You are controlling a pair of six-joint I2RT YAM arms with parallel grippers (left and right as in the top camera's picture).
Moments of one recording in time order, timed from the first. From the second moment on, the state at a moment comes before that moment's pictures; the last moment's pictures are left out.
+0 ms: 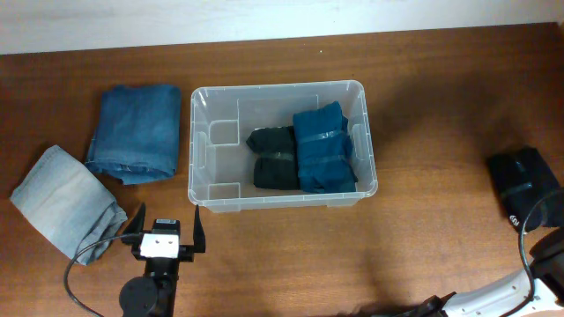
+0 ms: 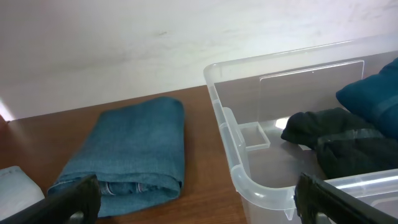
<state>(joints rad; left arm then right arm) -0.12 0.01 0.01 -0.08 -0.06 0.14 -0.99 1.97 1.85 -1.40 -0.07 0.29</state>
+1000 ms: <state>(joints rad) -0.12 0.01 0.01 -0.08 -0.06 0.14 -1.00 1.98 1.36 -0.94 -0.15 0.34</state>
